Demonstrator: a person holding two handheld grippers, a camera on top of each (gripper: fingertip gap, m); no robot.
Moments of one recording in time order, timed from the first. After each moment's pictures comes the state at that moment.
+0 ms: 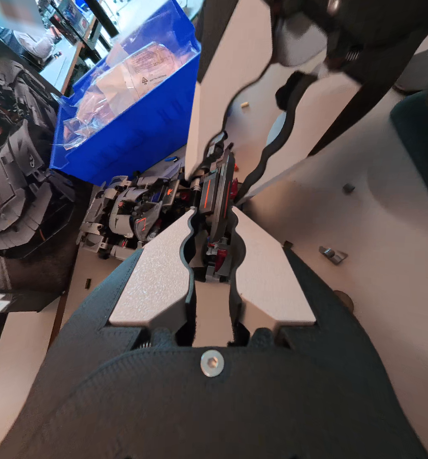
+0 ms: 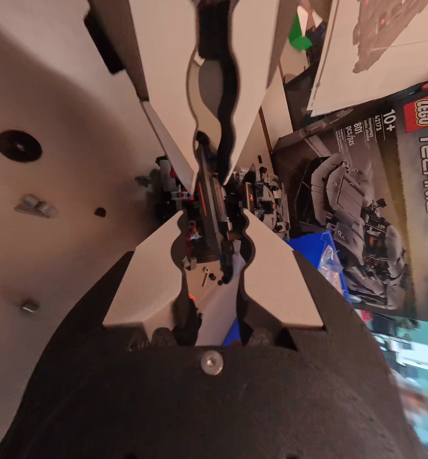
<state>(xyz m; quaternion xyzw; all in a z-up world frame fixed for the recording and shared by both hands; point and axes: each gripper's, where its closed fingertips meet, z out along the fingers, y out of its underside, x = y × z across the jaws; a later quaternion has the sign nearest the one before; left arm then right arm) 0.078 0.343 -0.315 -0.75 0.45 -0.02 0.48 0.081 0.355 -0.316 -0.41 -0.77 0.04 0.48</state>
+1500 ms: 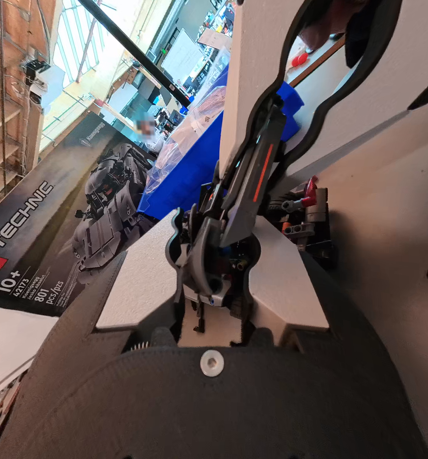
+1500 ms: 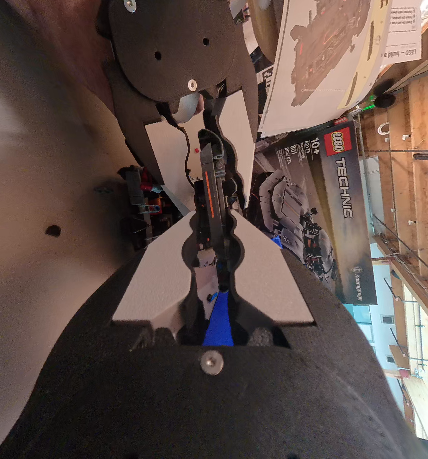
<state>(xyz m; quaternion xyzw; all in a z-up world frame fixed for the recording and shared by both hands) 0.064 0.404 -0.314 -0.61 0.46 0.11 0.63 0.071 0.359 -0.300 -0.36 -0.72 -0.02 0.59</state>
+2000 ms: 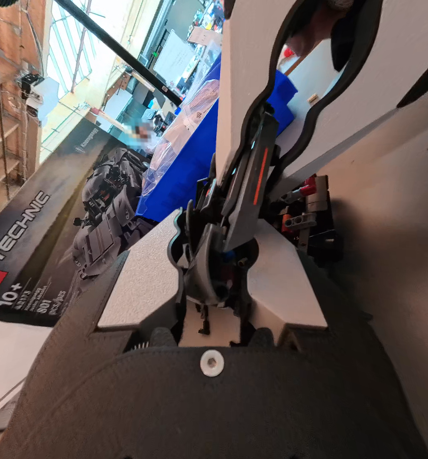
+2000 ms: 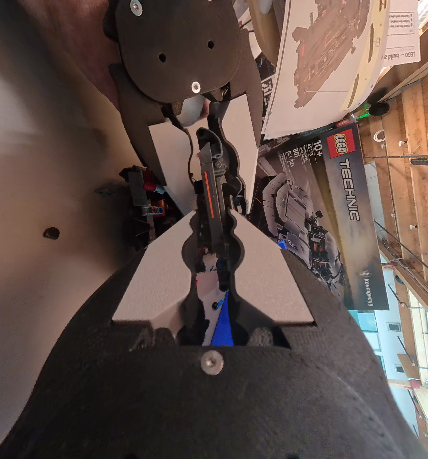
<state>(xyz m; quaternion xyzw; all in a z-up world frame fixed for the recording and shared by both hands) 0.064 0.407 -0.321 -0.60 0.49 0.12 0.62 0.067 0.362 -0.309 -0.35 -0.72 0.00 0.60</state>
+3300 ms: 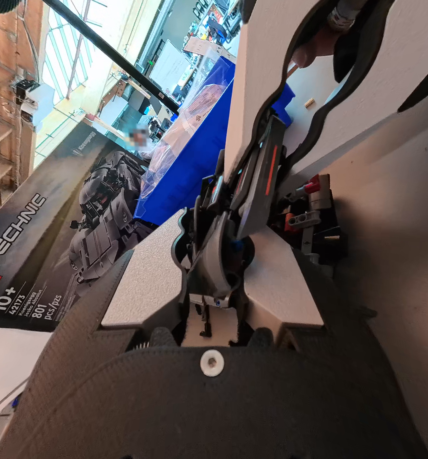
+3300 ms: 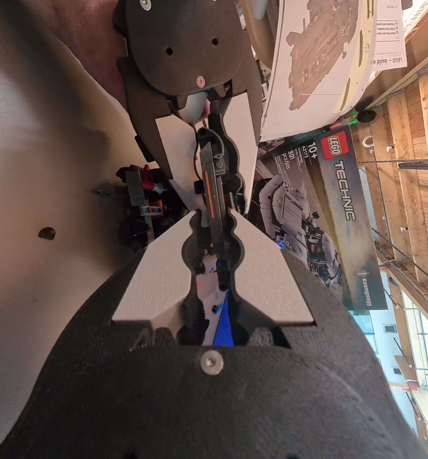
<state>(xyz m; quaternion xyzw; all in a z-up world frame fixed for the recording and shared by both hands) 0.063 0.408 -0.321 -0.59 0.50 0.11 0.62 0.067 0.364 -0.311 -0.35 -0.71 0.01 0.61</state>
